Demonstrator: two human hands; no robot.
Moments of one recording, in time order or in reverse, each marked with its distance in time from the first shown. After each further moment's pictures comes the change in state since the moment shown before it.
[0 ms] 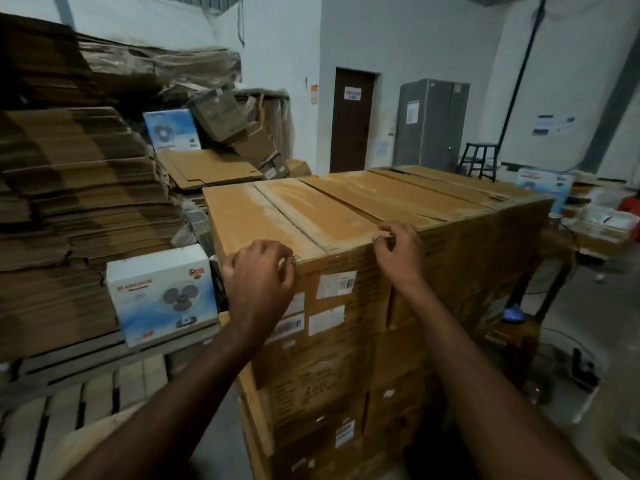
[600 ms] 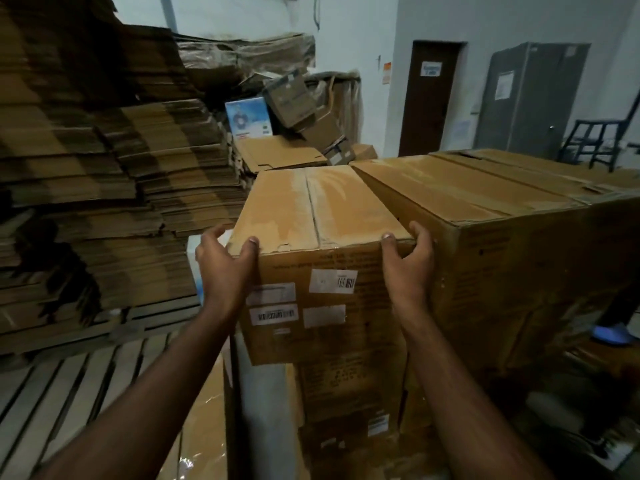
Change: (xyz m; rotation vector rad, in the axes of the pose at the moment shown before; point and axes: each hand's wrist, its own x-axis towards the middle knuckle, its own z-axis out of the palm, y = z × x) left_hand -0.008 -0.037 -0.030 -0.349 0.267 -0.619; right_hand -0.035 -0.016 0.037 0.432 0.091 0.230
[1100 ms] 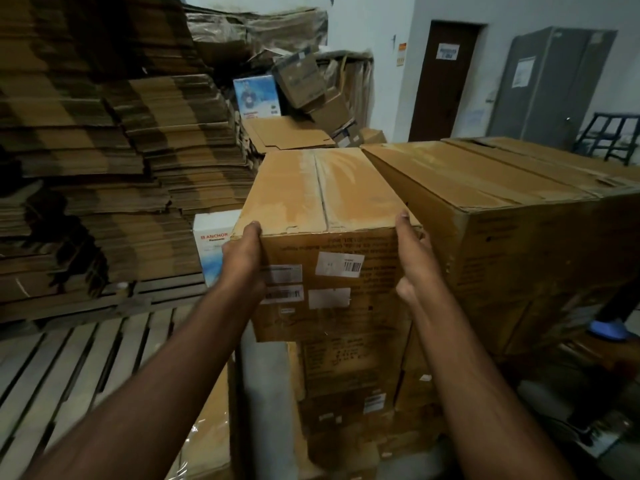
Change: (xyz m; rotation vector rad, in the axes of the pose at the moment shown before) left_hand -0.005 -0.005 0.004 -0.565 -0.193 -0.706; right_hand -0.005 -0.006 -0.002 0.337 -0.254 0.617
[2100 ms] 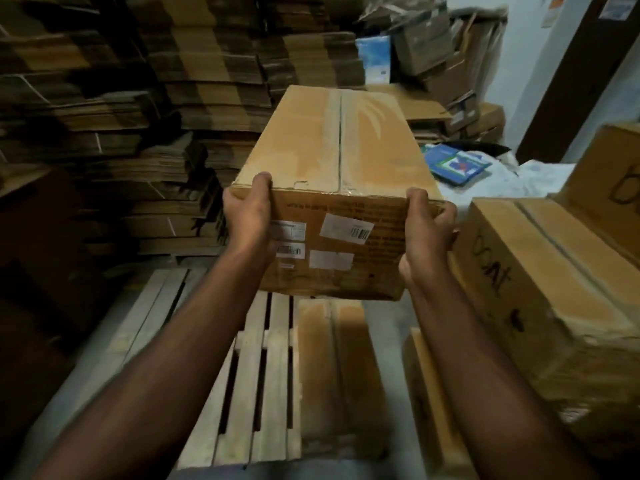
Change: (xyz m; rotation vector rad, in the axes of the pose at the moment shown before) left_hand 0.066 0.176 -0.426 -0.038 0.270 0.390; right_hand -0.205 0.172 0.424 0.073 -0.056 -0.188
